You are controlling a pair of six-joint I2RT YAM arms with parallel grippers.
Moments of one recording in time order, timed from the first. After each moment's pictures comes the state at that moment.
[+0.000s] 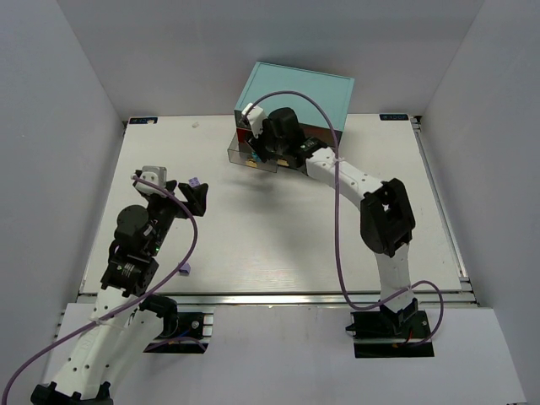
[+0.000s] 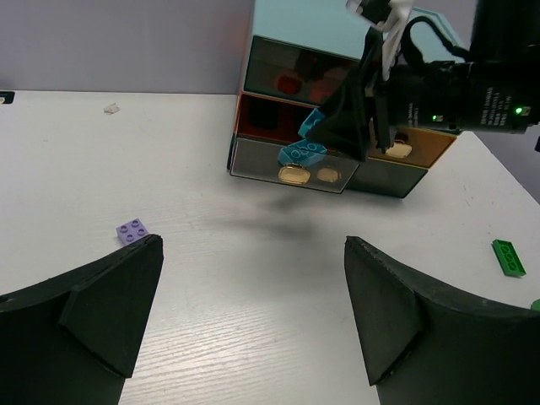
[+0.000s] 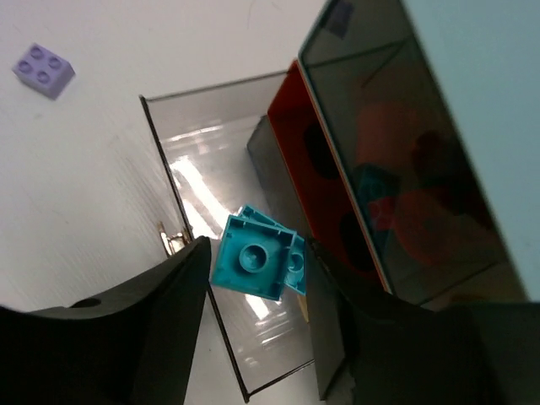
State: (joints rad) left arm -0.32 0.57 0.66 -0.08 -0.04 -0.21; right arm 0.68 2.05 1.80 -0.18 -0.12 -0.37
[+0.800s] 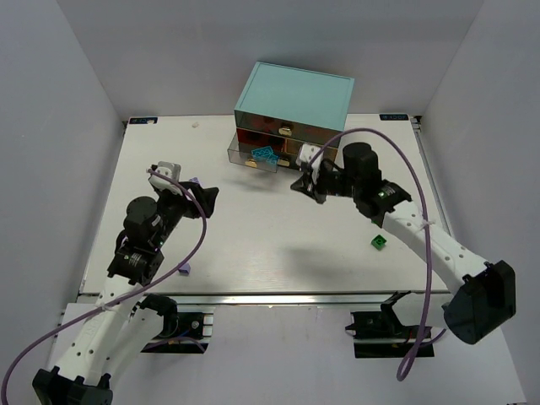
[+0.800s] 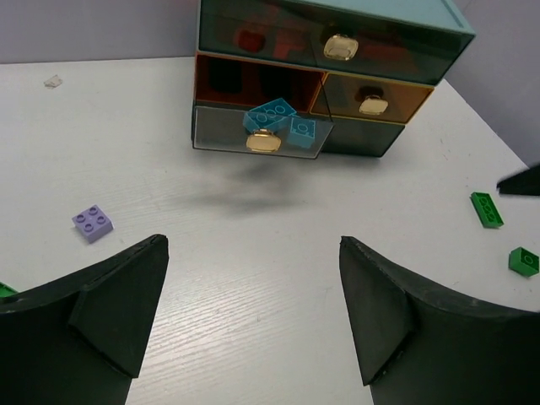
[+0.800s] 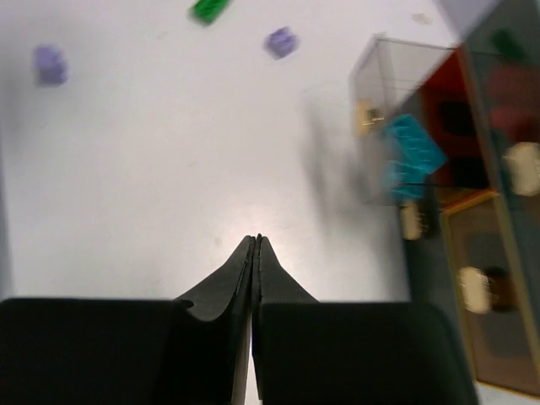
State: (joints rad) left arm -0.32 0.66 0.66 -0.07 0.08 -0.21; right arm 0.56 1.28 1.09 -0.19 -0.59 -0.45
